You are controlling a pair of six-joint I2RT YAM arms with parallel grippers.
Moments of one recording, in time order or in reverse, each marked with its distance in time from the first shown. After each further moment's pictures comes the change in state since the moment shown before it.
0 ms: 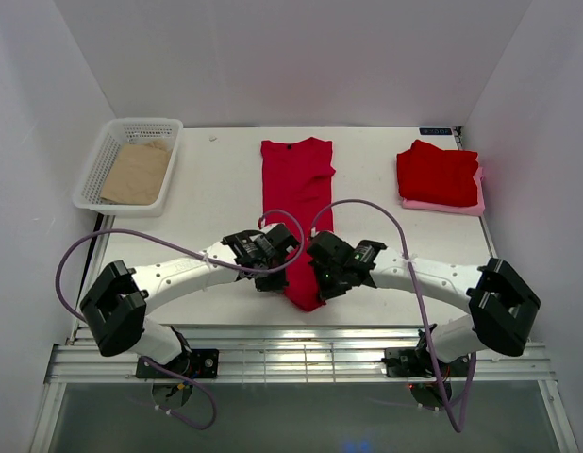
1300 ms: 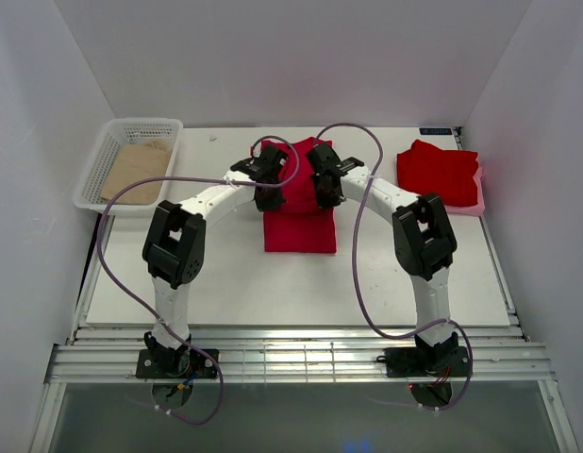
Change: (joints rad) left arm 0.417 0.547 0.628 0.086 -0.071 0.258; right arm -0.418 0.673 0.811 -0.070 0.224 -0.333
